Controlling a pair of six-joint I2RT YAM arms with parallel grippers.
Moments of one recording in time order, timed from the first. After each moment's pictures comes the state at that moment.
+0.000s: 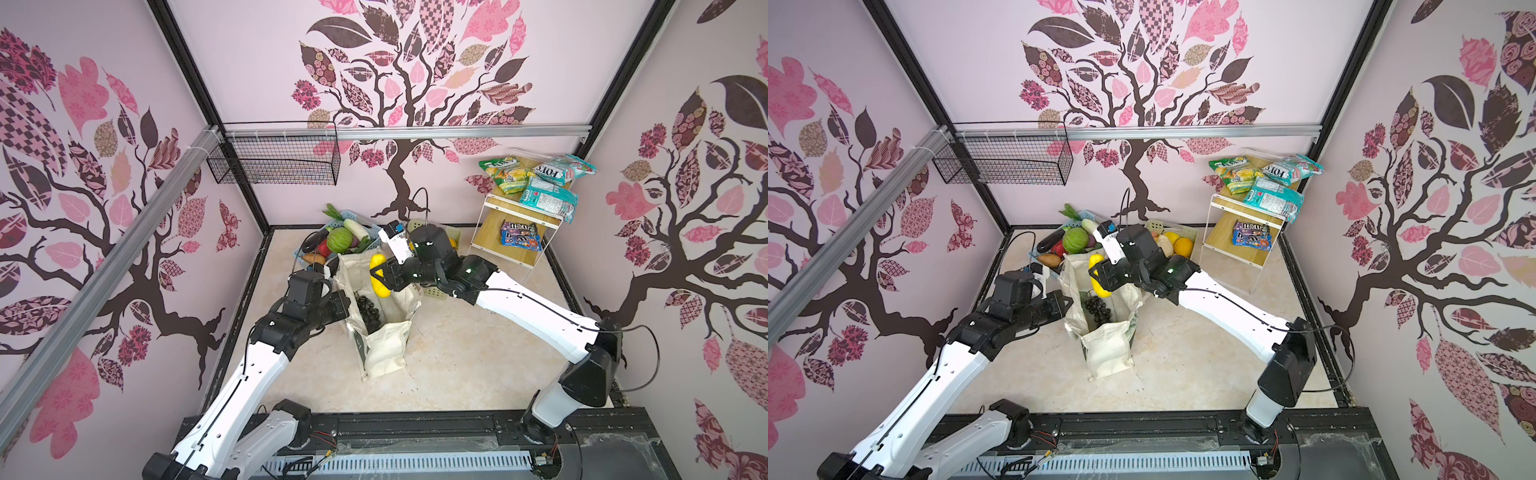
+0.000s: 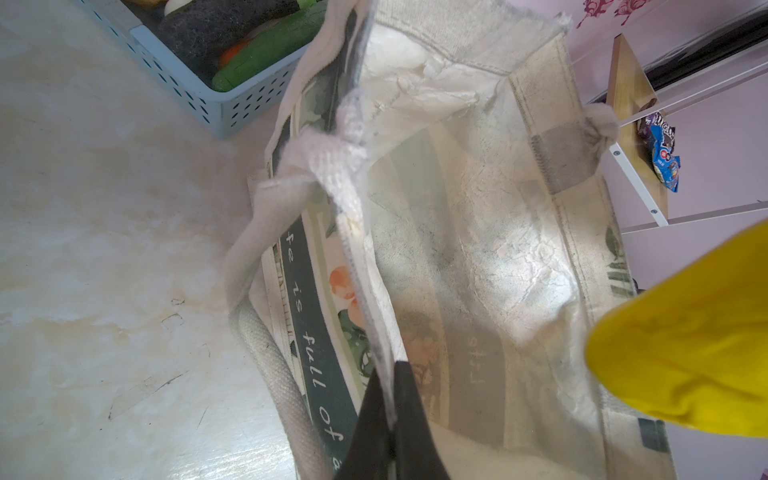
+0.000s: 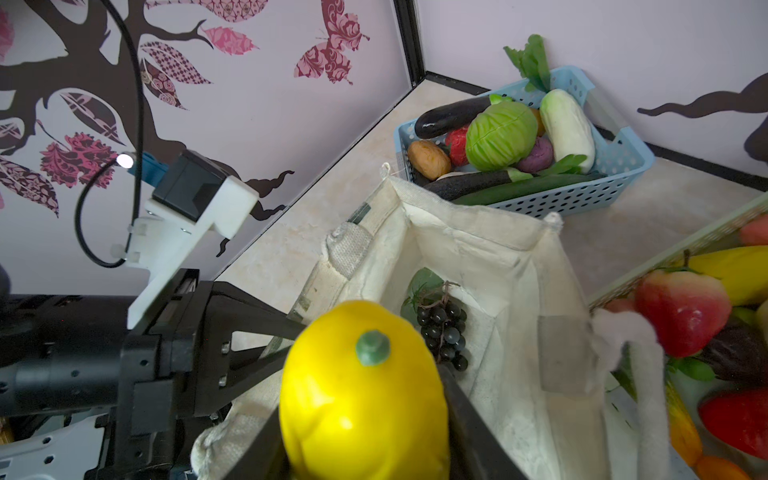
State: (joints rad) left arm -0.36 0.95 0.93 -0.70 0.14 -0.60; right arm 0.86 1.66 1.63 -0.47 -0.17 0.27
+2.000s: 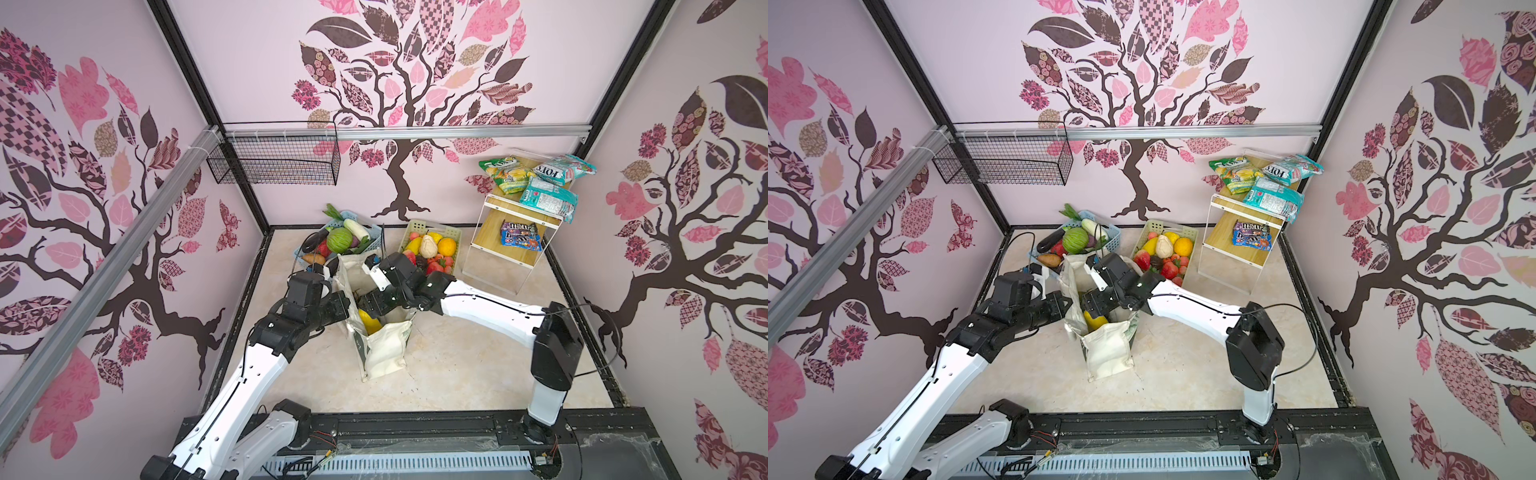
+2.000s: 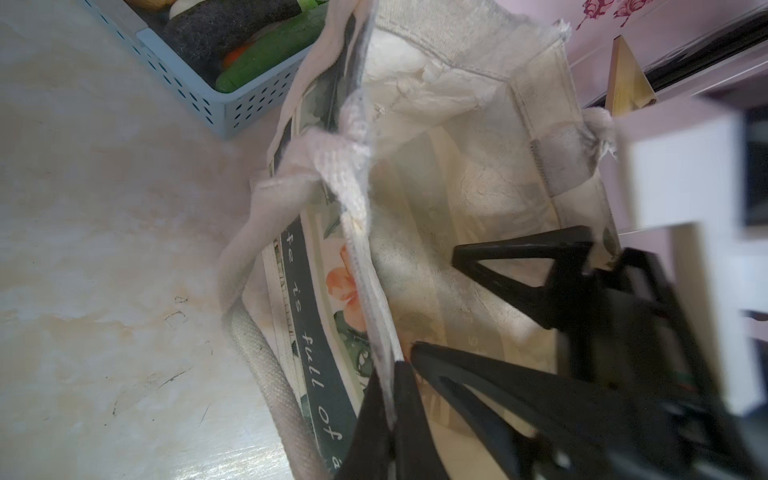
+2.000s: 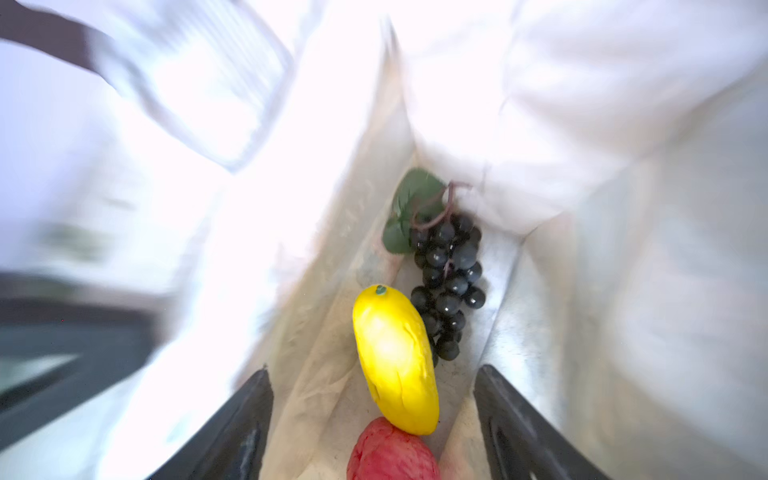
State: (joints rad) left arm -0.37 0.94 0.93 -0.70 0.13 -0.61; right arm 0.91 1.79 1.55 -0.48 -0.11 0.30
